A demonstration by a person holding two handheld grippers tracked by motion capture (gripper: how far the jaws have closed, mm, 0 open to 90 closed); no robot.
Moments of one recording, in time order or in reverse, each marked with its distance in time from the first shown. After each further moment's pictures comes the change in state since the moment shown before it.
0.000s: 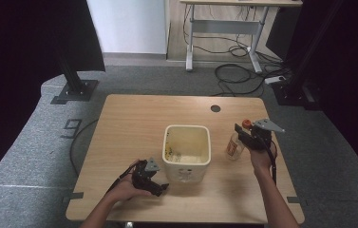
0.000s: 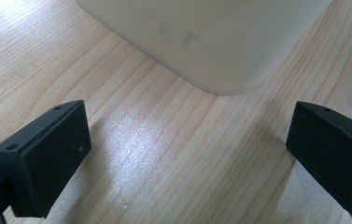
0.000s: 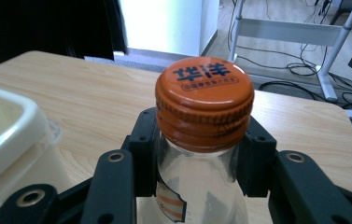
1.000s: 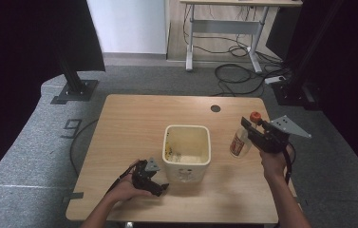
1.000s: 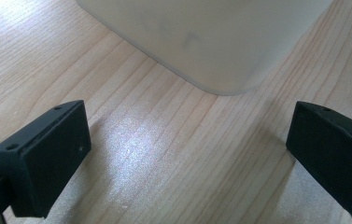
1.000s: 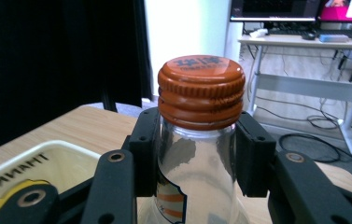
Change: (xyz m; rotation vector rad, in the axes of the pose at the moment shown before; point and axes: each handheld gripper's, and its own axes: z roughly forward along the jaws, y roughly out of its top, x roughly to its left) left arm 0.000 0.000 0.000 0.000 0.001 -0.002; right arm 0.020 0.050 -0.074 -0.204 0.112 -0.021
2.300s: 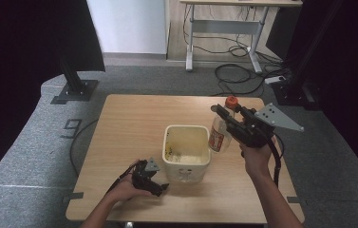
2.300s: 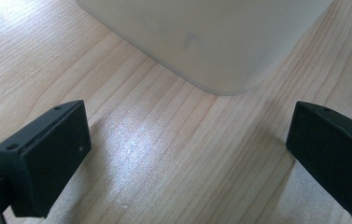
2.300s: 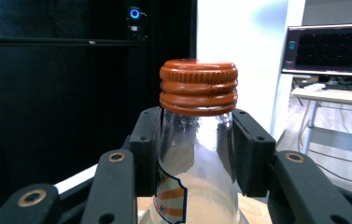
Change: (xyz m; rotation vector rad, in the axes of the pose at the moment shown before) left arm 0.000 0.000 0.000 -0.002 0.000 0.001; right arm 0.080 0.071 -0.004 -0.164 0.201 -0.027
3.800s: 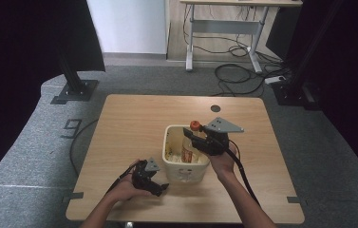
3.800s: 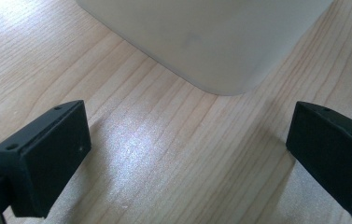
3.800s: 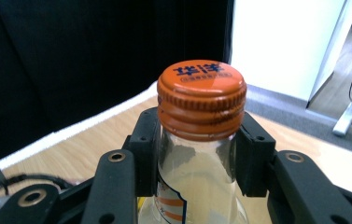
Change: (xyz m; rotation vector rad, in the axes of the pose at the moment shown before) left arm 0.000 0.000 0.000 0.002 -0.001 -0.001; right arm 0.028 -0.096 0.072 0.295 0.110 0.015
